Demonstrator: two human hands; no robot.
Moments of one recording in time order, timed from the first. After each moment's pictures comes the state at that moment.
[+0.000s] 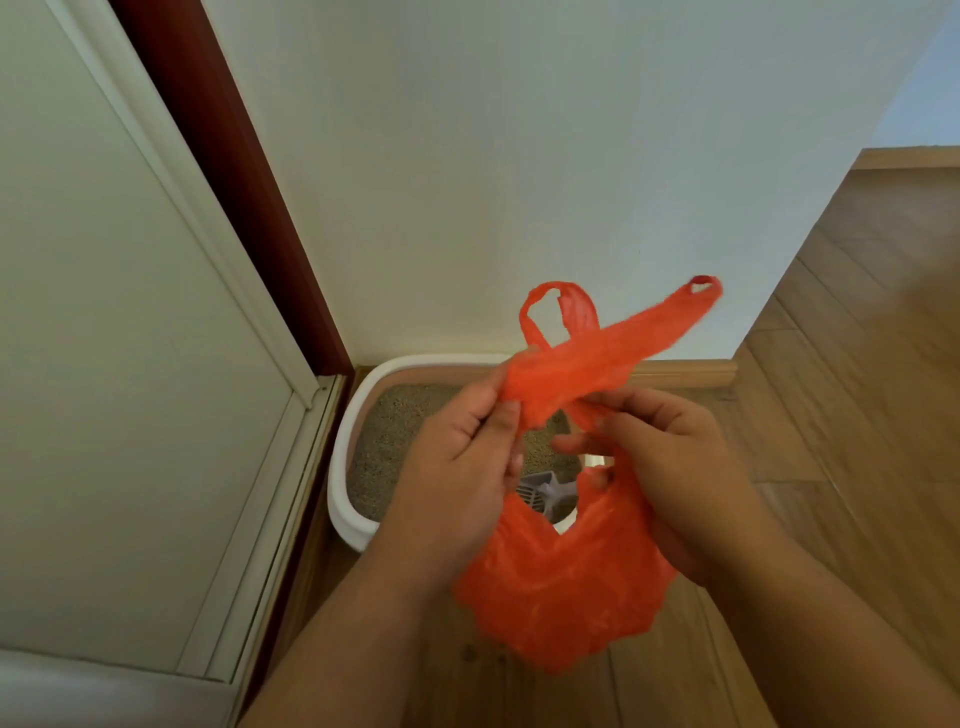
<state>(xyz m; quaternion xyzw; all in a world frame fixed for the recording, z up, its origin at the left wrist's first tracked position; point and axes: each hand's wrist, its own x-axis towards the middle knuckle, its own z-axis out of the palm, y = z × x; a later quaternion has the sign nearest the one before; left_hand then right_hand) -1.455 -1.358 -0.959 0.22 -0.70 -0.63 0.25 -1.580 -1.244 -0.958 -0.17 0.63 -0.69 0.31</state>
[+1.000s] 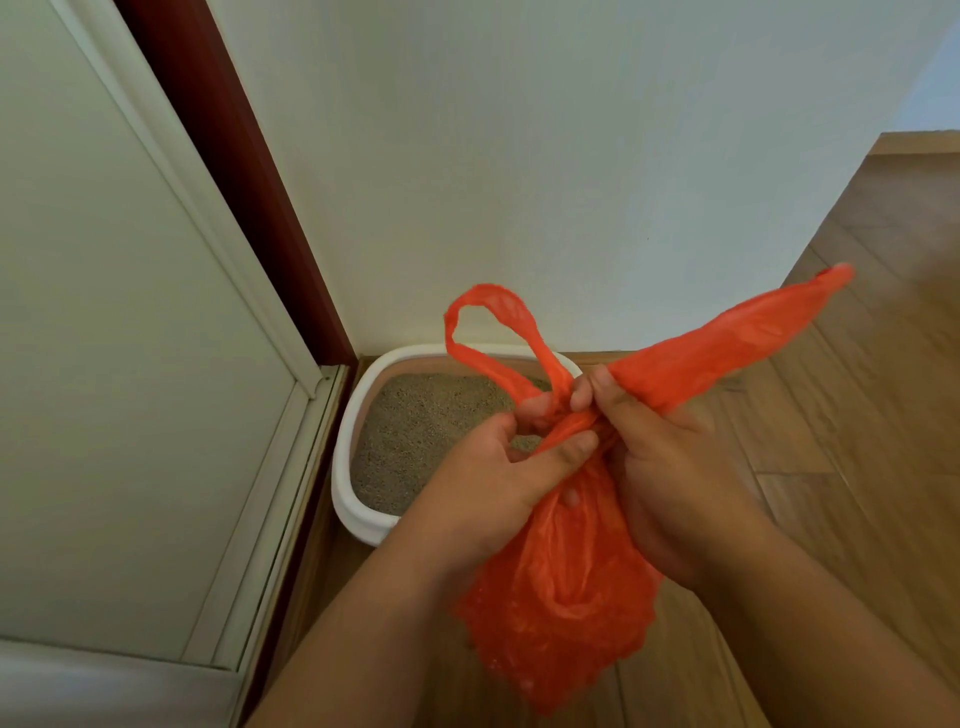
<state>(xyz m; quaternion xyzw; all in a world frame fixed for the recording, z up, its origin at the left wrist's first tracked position) -1.463 -1.352 -0.966 0.28 -0.60 -0.74 0.10 -1.562 -1.254 -0.952 -0.19 0.48 -0.76 0.40</state>
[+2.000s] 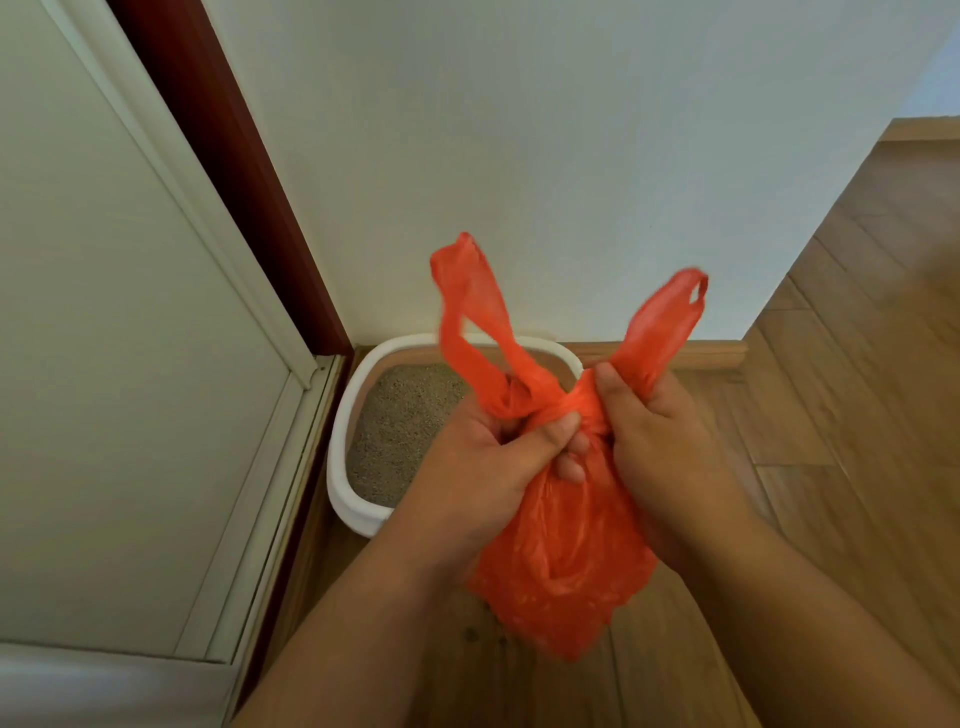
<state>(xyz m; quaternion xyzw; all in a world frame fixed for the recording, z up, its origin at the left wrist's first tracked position) -1.470 -1.355 -0.971 0.22 -0.60 -0.74 0.19 -1.579 -1.262 -0.971 -0.19 0.69 -0.65 0.25</state>
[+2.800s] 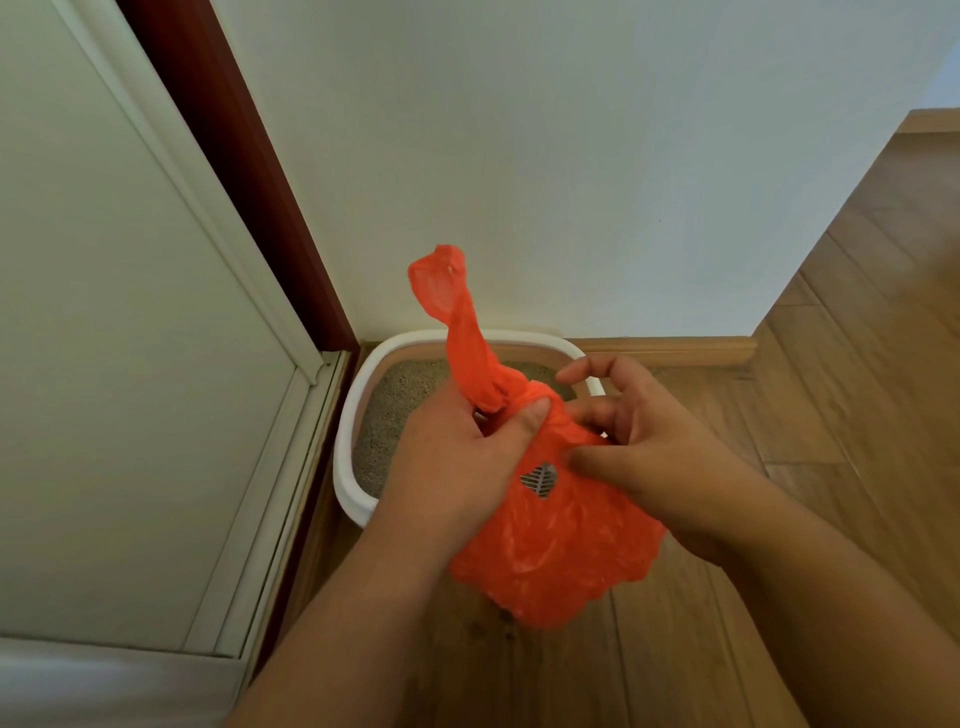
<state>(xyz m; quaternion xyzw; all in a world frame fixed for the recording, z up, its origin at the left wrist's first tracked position) -1.461 -1.379 -0.973 0.36 -0.78 -0.46 0.23 -1.589 -1.253 -0.962 -0.32 0.65 -0.55 0.43</state>
